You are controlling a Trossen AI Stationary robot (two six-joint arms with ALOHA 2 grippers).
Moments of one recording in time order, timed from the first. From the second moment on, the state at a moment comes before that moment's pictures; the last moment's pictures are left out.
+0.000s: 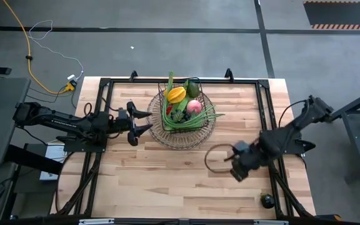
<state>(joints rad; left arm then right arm) 0.05 0.81 0.23 0.71 -0.27 -0.10 0.56 1.39 1.33 -1.32 -0.11 1.45</state>
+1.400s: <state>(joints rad) 0.09 0.81 0.23 0.67 -0.03 -0.19 0.86 1.83 1.02 -0.94 -0.76 1.73</state>
